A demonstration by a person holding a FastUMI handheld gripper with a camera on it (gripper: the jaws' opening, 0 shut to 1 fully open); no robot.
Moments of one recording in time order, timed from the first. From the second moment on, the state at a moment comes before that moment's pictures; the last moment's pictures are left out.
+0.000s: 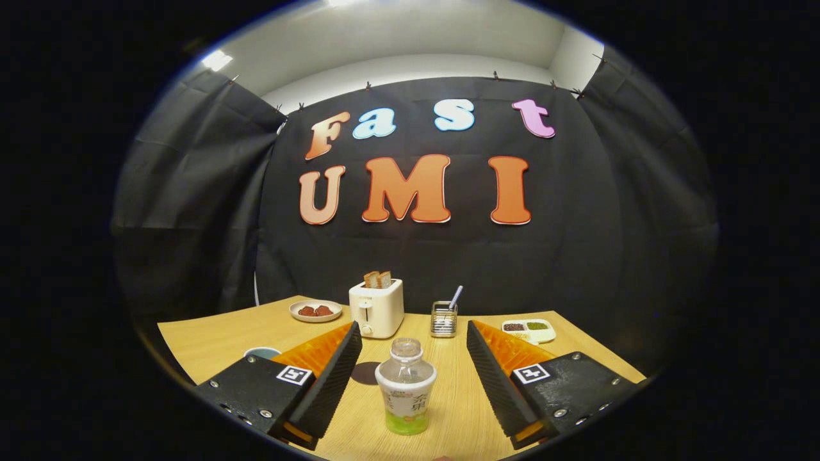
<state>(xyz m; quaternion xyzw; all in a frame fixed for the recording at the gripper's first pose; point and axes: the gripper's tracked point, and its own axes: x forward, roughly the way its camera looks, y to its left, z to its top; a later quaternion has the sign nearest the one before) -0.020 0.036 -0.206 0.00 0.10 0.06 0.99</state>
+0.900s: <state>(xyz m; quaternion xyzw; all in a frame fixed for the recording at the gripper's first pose) -0.016 0.050 -0.329 -0.01 0.20 0.06 0.98</state>
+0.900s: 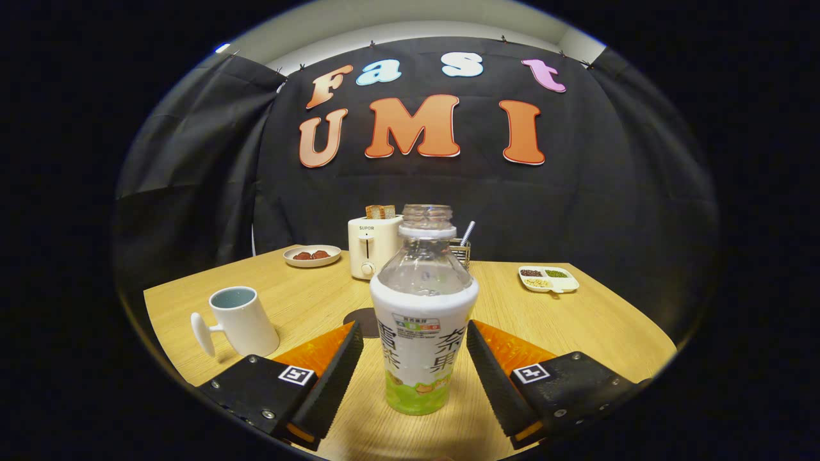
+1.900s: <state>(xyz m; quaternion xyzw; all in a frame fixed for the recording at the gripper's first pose) -0.010 0.060 -0.320 0.04 0.21 0.02 0.98</state>
